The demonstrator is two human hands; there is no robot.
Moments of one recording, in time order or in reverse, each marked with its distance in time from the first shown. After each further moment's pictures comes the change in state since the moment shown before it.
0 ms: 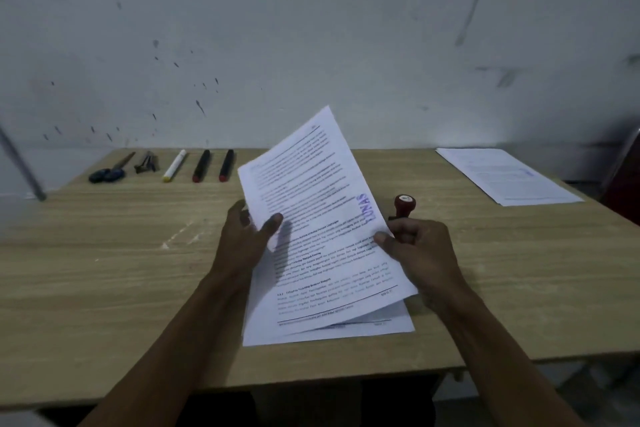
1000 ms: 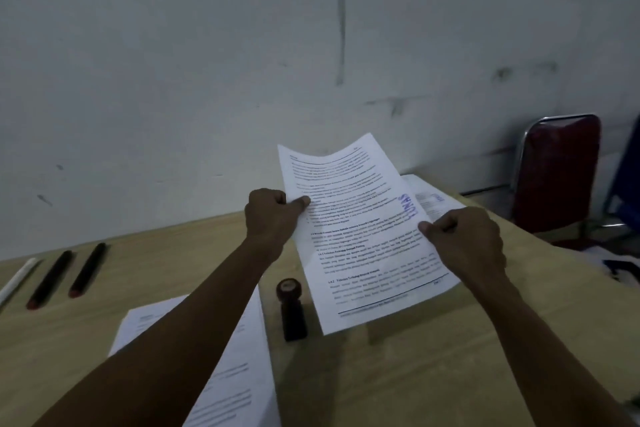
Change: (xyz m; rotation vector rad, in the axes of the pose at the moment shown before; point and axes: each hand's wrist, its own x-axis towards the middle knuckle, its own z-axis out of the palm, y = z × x) left_hand 0.099 0.136 0.250 0.038 -0.156 0.143; right_hand 0.128 0.007 -0.211 -0.636 0.567 0.119
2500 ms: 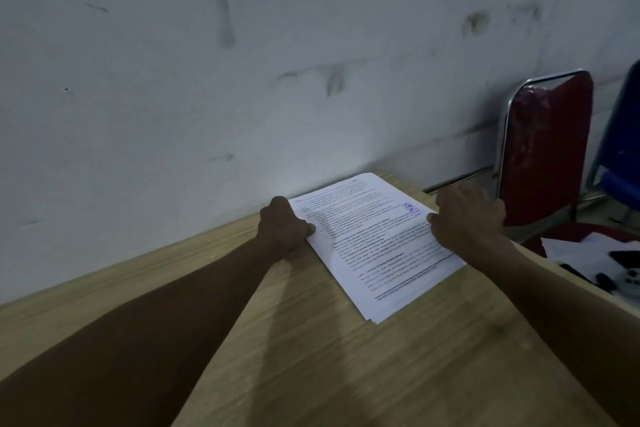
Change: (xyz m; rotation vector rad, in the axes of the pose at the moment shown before) left_hand 0.167 -0.080 0.251 0.512 -0.305 -0.061; right_hand 0.241 0.121 0.069 -0.722 -0.013 -0.052
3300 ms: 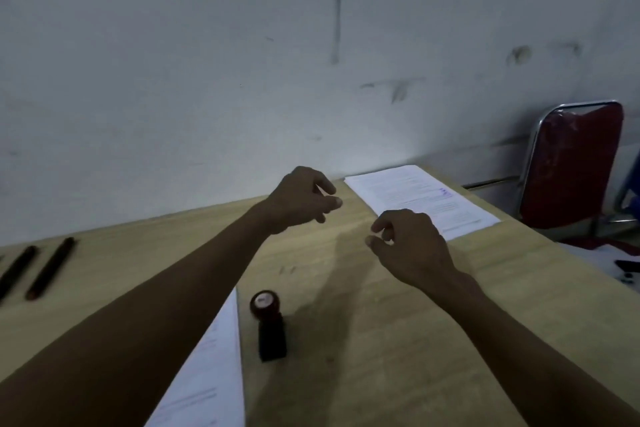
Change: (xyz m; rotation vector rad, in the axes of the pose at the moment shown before) left_hand -0.180 -0.003 -0.166 -0.080 -0.180 0.253; right_hand -0.201 -0.095 -0.092 0.563 -0.116 -0.348
